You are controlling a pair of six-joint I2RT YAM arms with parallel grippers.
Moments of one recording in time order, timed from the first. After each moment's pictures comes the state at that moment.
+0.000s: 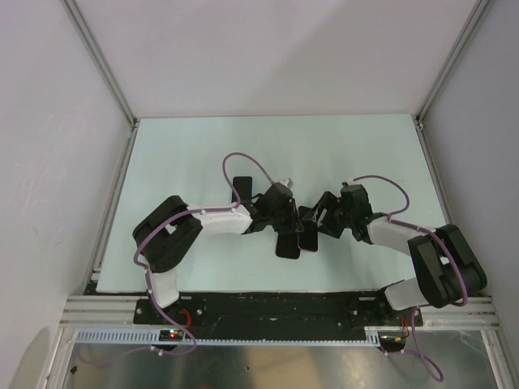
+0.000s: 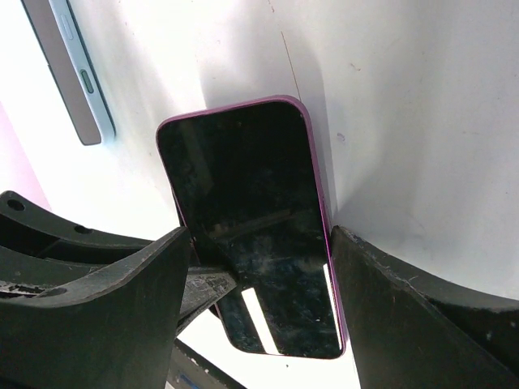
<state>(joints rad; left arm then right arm) -0.90 1.84 1.05 -0.01 0.11 -0.91 0.38 1.43 0.54 0.10 -0.30 0.91</state>
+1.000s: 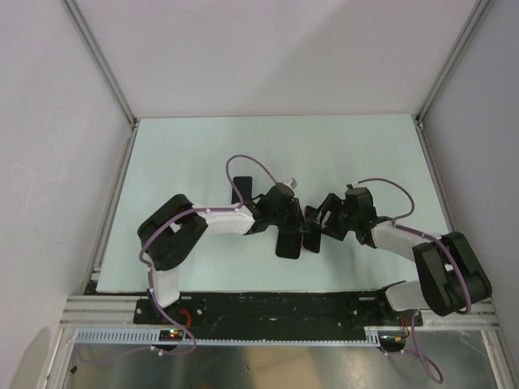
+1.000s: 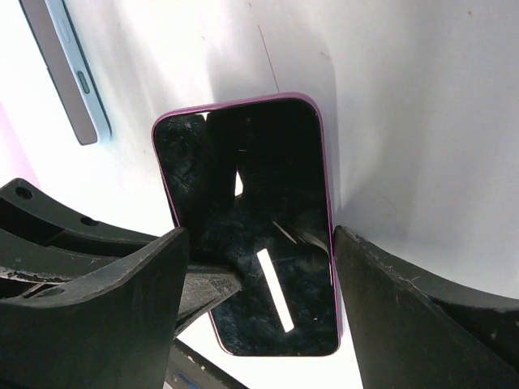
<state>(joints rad) -0.90 1.87 1.05 0.08 0.17 -0.94 0.36 1.38 0.50 0.11 -0.30 0.91</state>
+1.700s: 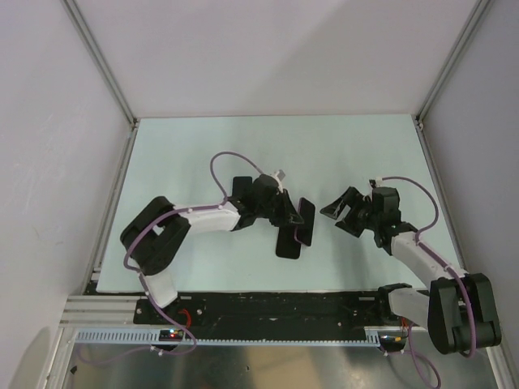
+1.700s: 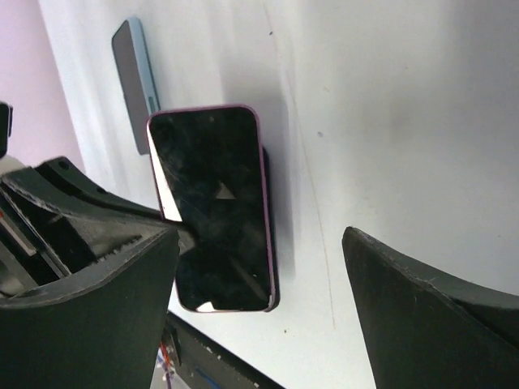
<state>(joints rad) -0.82 1.78 0.99 0.12 0.27 -0.96 0.16 1.12 0.47 -0.03 -0.40 0.83</state>
